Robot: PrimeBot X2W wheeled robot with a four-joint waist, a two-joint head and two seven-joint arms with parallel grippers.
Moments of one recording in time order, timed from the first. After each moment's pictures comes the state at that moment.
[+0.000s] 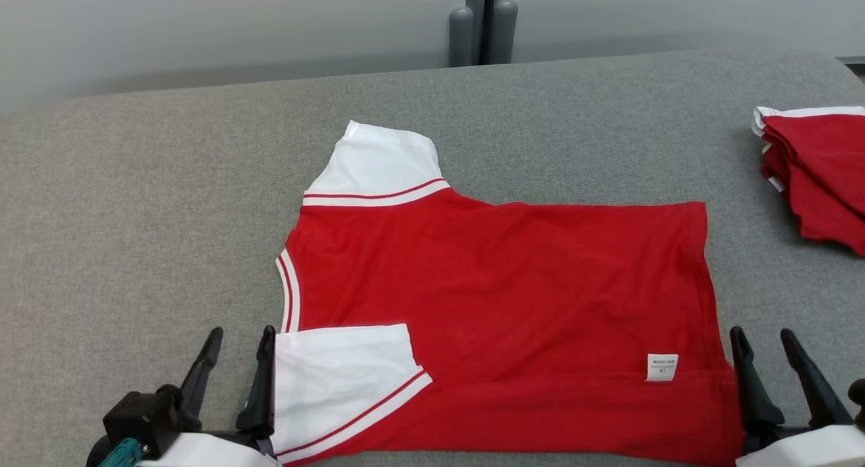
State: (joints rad) left arm 0.11 0.19 -0.19 -0.02 -0.46 0.08 -0.10; right arm 0.11 -0.10 -0.07 0.07 0.38 0.13 -0.09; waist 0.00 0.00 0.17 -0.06
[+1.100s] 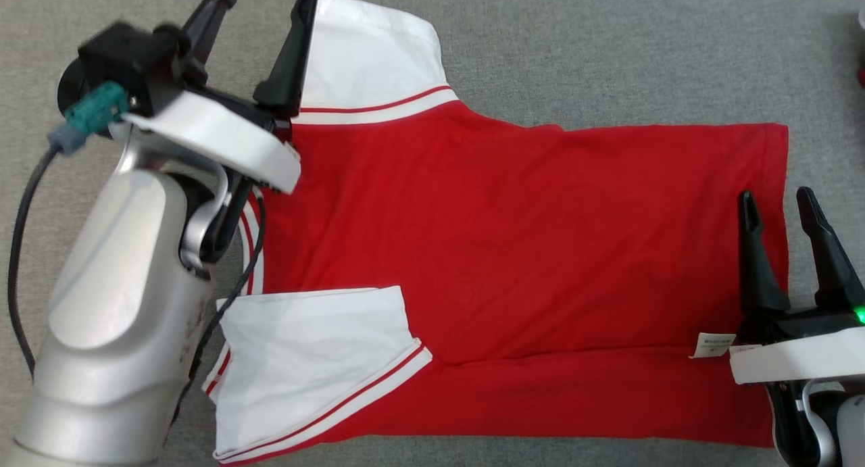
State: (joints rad) left arm -0.71 0.20 -0.29 0.19 -0.38 -0.07 -0.04; right arm -0.12 -0.07 -0.07 -0.10 0.29 0.13 -0.10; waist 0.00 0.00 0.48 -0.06
